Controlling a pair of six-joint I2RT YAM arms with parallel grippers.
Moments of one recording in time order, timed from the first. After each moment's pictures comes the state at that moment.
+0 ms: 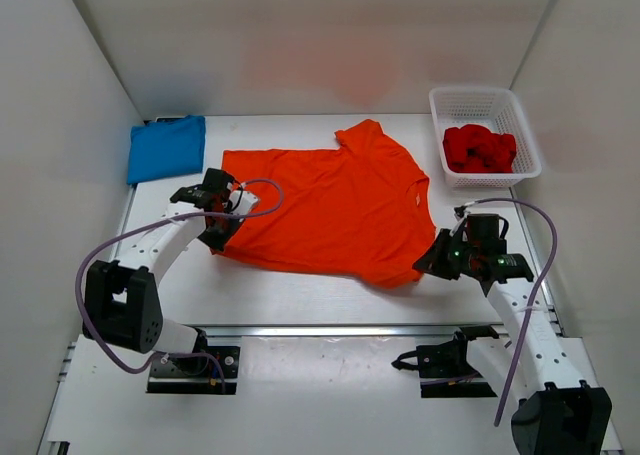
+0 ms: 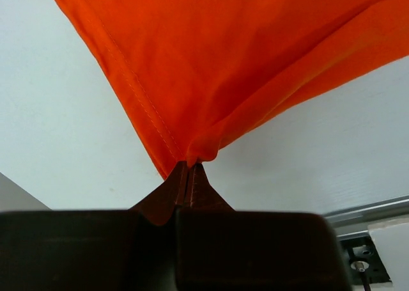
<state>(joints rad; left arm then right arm) -0.25 1.41 1.02 -0.87 -0.08 0.40 0.07 0.81 0.60 -0.70 -0.39 0.48</state>
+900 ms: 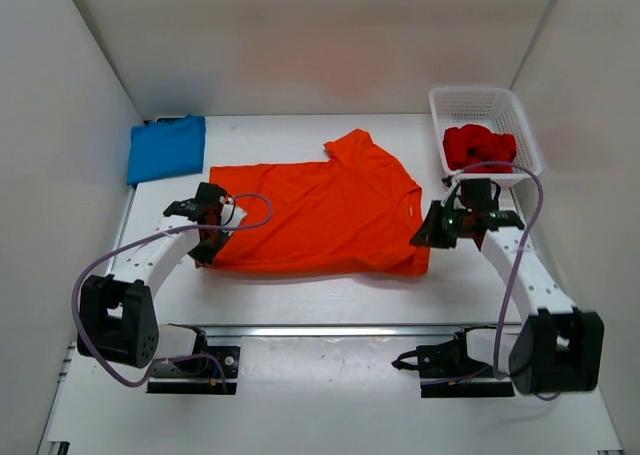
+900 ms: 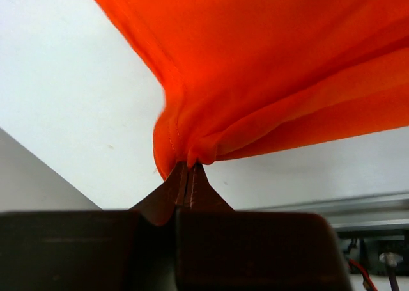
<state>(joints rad) -0.20 1.32 0.86 -0.90 -0.19 0.41 0.05 1.10 0.80 -0.68 -0.45 0.34</state>
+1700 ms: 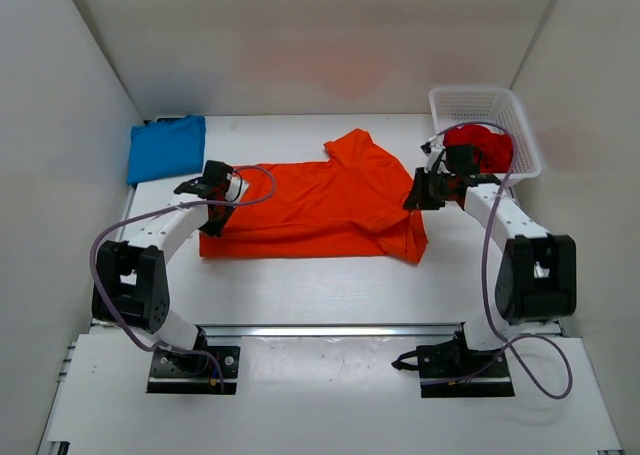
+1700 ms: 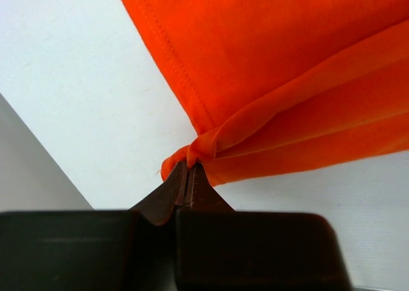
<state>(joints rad) -0.20 1.53 1.03 -0.70 -0.28 0.35 0.07 1.58 1.11 -0.43 -0.44 0.07</state>
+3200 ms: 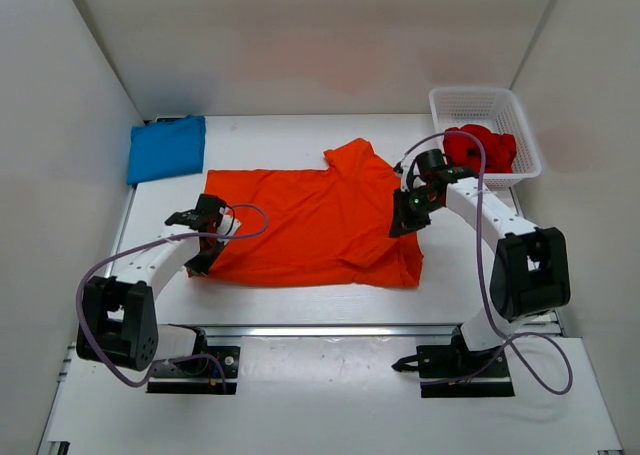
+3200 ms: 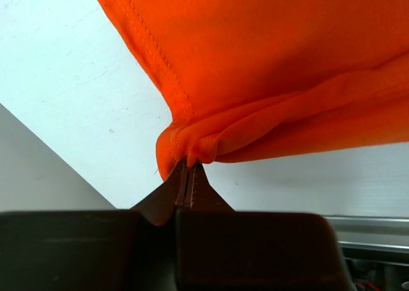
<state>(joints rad) -0.19 1.30 0.76 -0.83 -0.30 0.38 0.24 1.57 1.14 -0.80 -0.44 0.06</state>
